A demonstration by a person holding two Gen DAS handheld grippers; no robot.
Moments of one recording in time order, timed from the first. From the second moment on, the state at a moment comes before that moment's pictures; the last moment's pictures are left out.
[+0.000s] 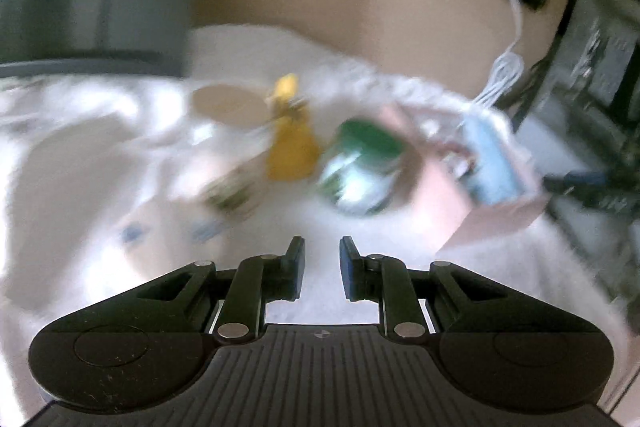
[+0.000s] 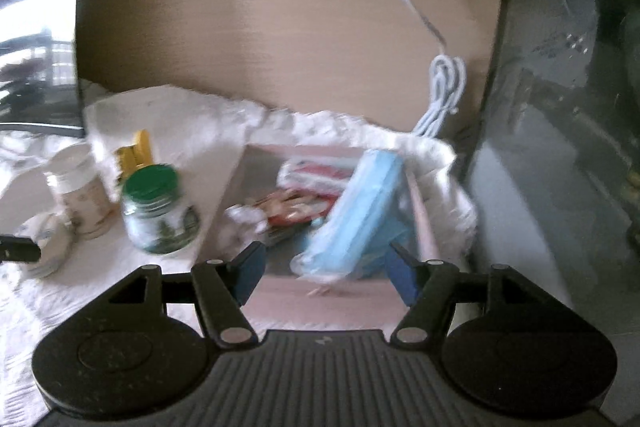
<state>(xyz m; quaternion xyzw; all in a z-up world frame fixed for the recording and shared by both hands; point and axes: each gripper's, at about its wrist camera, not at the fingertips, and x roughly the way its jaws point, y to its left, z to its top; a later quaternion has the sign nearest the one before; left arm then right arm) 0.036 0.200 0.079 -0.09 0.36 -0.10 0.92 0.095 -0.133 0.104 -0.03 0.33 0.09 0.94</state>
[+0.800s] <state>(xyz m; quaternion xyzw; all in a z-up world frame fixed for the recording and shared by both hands) 0.069 0.237 0.051 -0.02 0.38 -0.04 0.92 0.033 -0.032 0.067 -0.12 0.38 0.17 0.90</state>
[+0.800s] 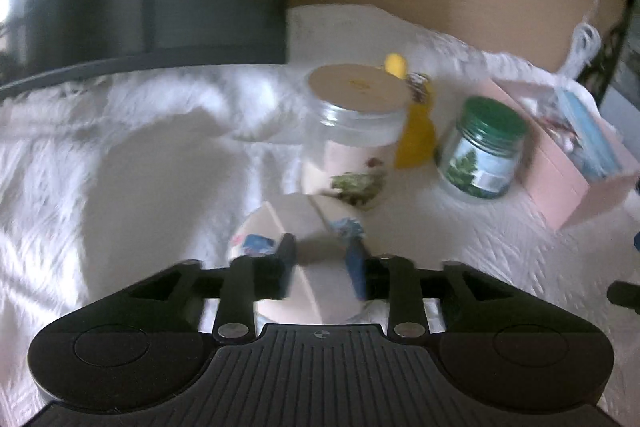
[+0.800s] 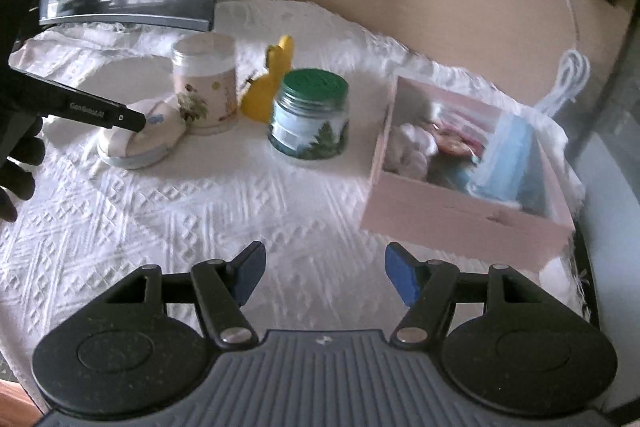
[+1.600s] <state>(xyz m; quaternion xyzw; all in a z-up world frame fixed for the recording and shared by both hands) 0.076 0.237 0.030 0.05 0.38 -0.01 0.92 0.038 -0.044 0.038 -0.09 0.44 0.15 0.88</state>
